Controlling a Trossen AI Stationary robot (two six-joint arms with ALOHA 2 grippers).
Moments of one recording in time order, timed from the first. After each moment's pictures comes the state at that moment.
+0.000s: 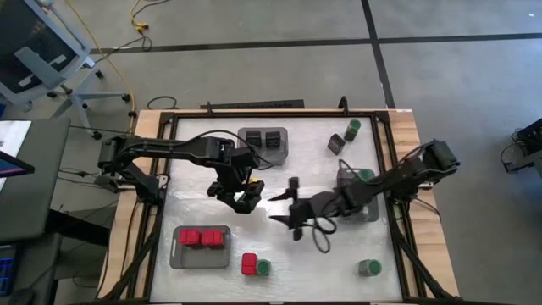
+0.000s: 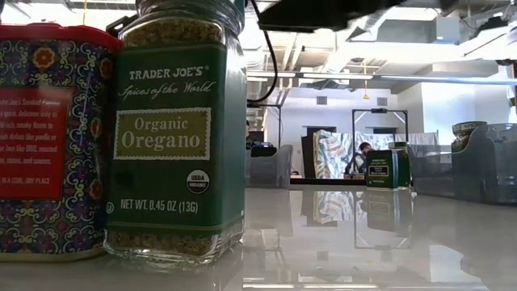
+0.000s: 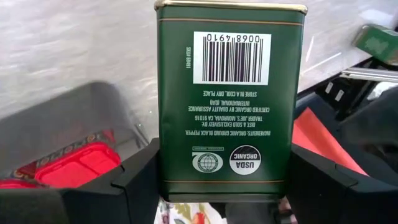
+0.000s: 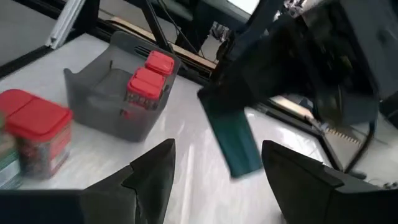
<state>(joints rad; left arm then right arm) 0.06 1.59 1.39 -0.93 0.57 -1.35 0.33 1.59 0.91 0.41 0.39 -0.35</state>
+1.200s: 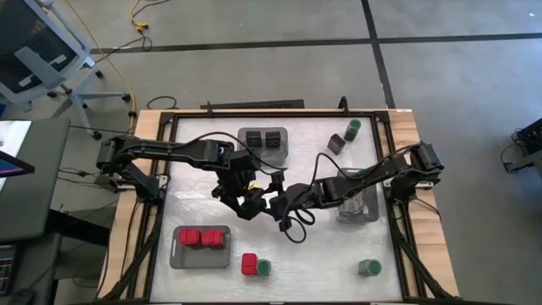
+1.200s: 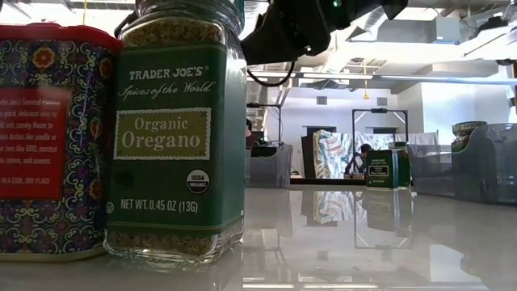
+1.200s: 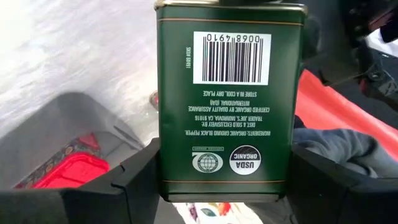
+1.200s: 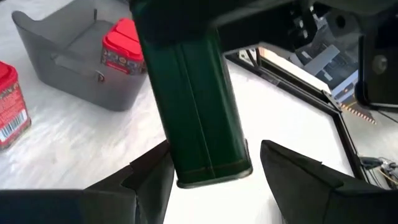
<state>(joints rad) 0.02 1.58 1.39 -0.85 0.63 -1.18 0.23 1.74 1.12 0.18 0.28 -0.38</state>
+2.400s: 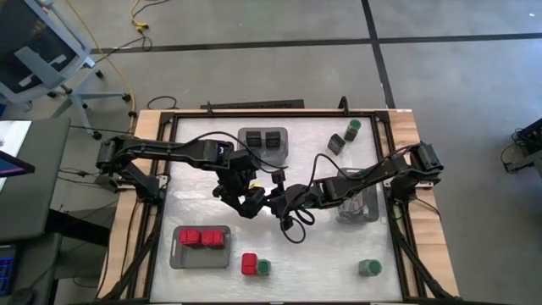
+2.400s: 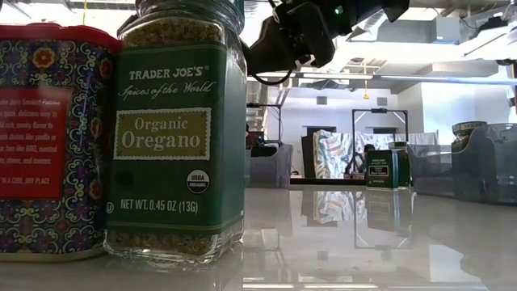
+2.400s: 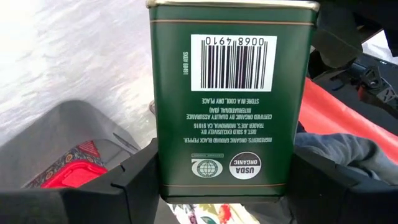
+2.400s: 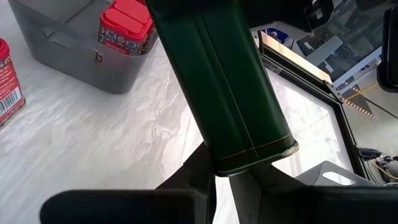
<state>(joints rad) 0.02 1.58 1.39 -0.84 0.59 -1.19 0.23 1.74 1.12 0.14 0.29 -0.39</state>
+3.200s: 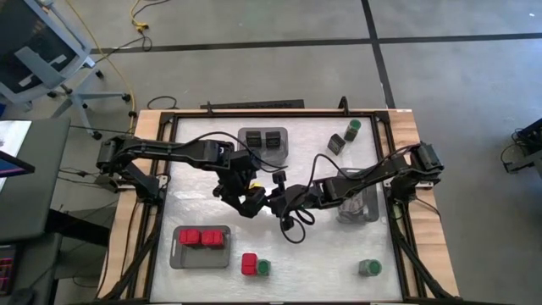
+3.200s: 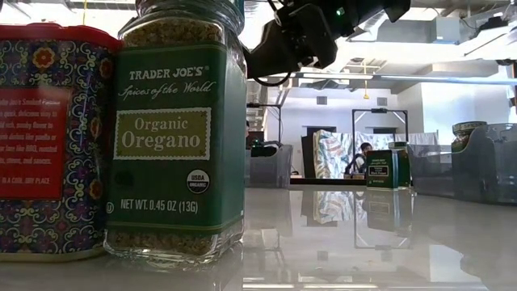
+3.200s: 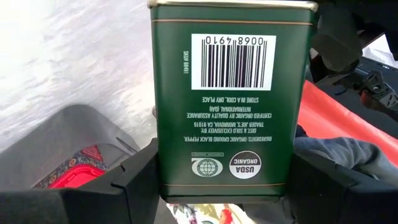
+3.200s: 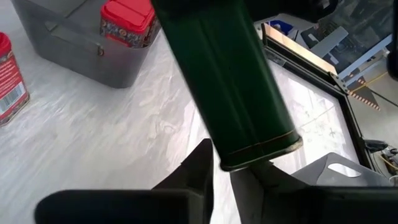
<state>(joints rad) 0.02 1.58 1.39 -0.84 0.58 -1.19 0.23 1.74 1.12 0.11 0.29 -0.36</state>
